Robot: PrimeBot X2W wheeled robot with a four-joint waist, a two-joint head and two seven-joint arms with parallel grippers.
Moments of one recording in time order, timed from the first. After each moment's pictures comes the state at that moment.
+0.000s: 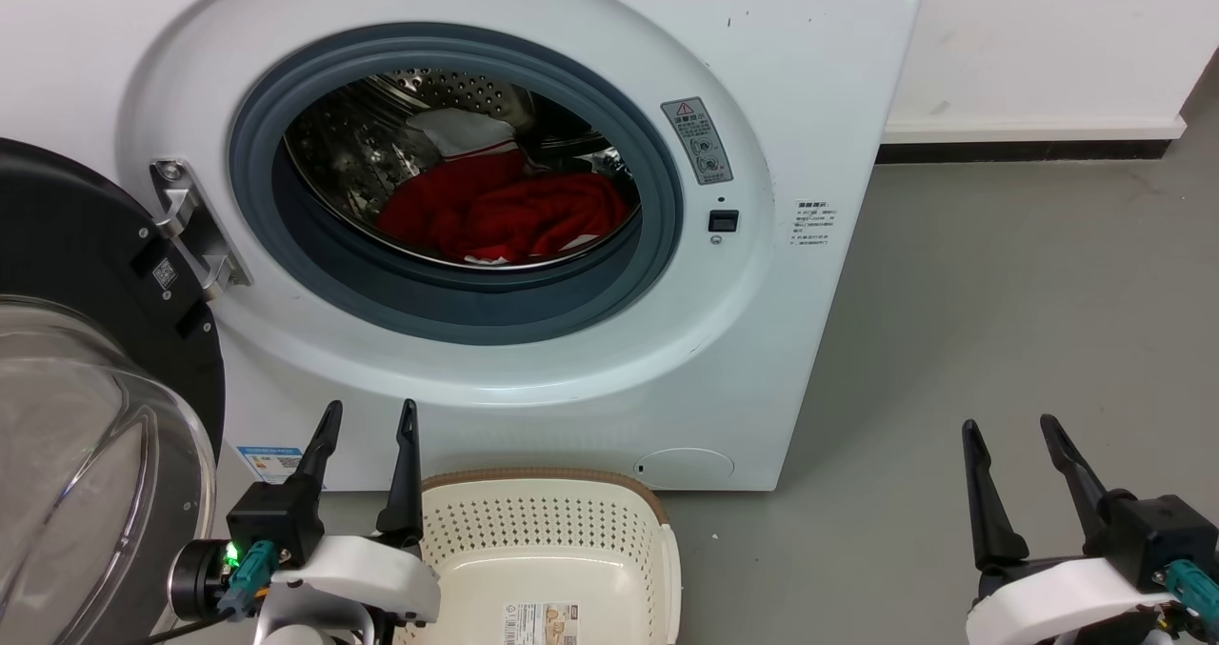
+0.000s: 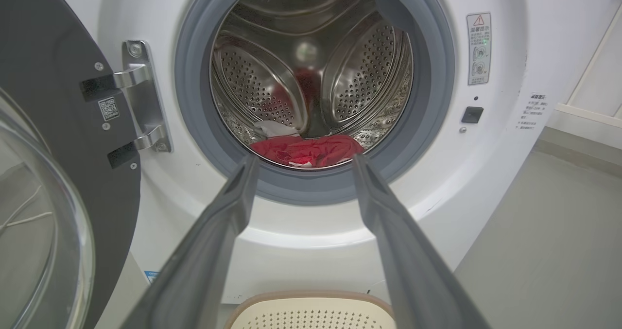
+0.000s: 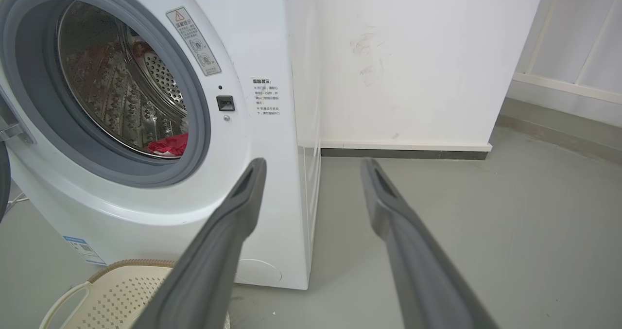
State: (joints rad) left arm -0.09 0.08 -0.02 0.22 -0.16 -0.07 -0.24; right arm 0.06 -0.05 -0.05 0.00 0.08 0.13 -0.11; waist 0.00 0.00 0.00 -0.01
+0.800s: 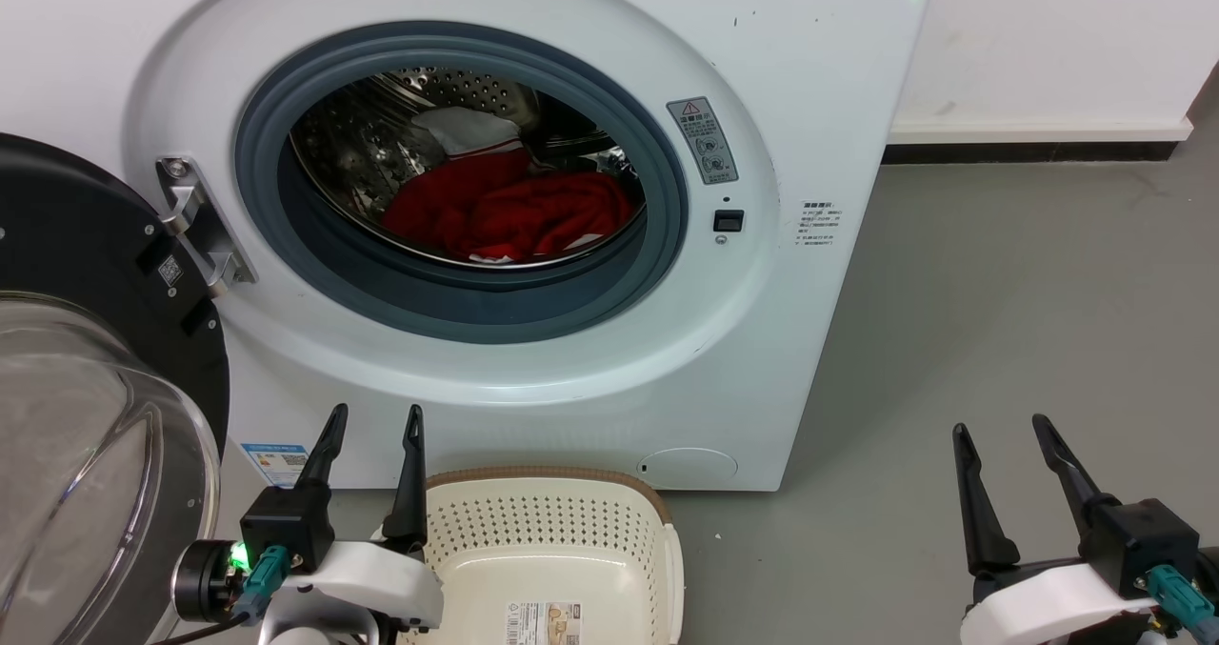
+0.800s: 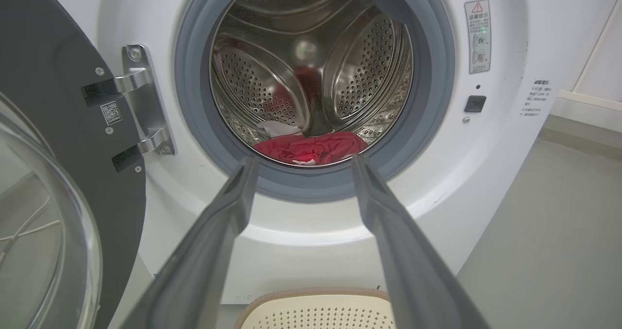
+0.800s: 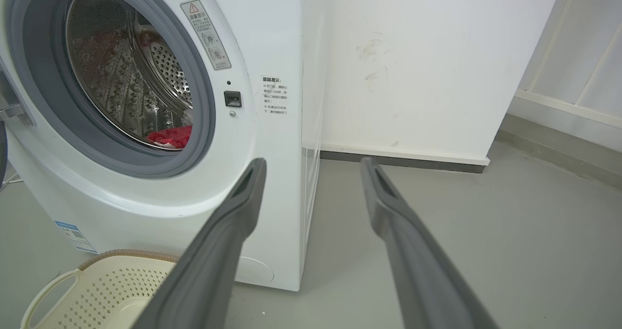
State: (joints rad) left arm -0.09 0.06 -0.01 0.24 -0.09 -0.07 -0.26; right arm 0.07 -0.05 -0.04 -0.01 0.01 0.13 -0.13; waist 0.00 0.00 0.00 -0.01
